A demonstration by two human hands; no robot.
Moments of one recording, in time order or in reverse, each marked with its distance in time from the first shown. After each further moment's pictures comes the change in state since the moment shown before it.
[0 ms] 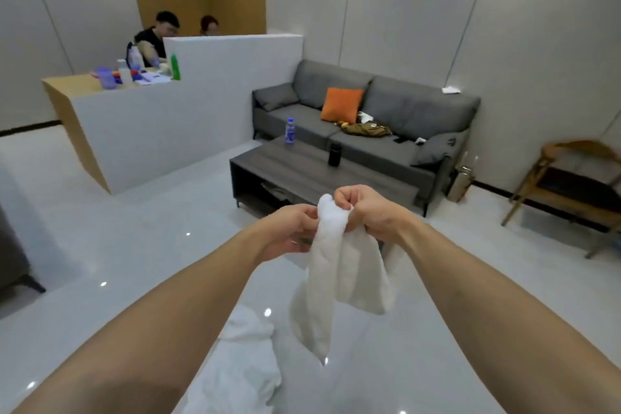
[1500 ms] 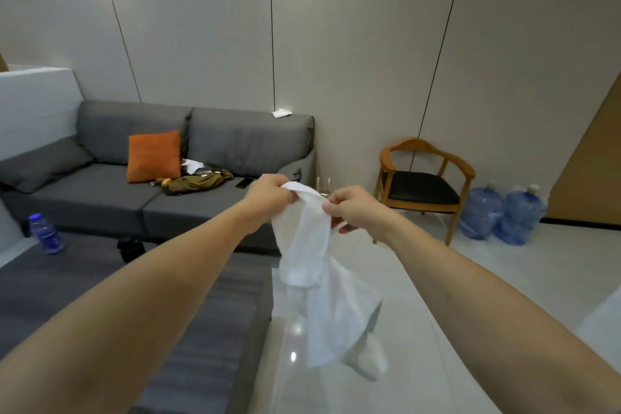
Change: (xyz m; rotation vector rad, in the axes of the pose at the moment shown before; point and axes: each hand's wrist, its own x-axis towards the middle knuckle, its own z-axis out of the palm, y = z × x) left_hand 0.729 0.305 0.320 0.587 -0.016 0.417; right_hand 0.166 0.143 -0.723 -0.182 0.739 0.264
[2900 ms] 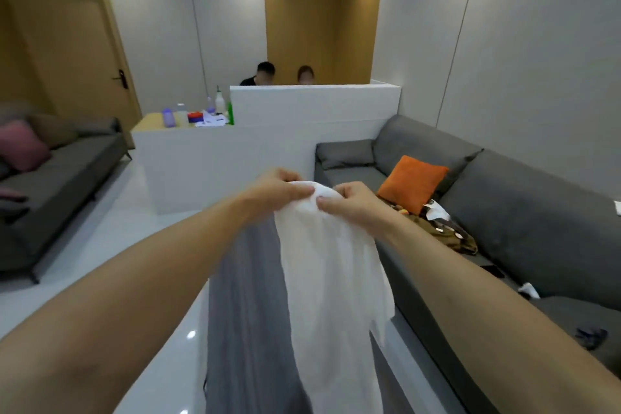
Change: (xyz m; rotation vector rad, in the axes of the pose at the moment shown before) left_hand 0.170 -0.097 -0.201 0.030 0.867 -0.529; right_hand 0.403 -0.195 0.180 0.032 -0.978 -0.780
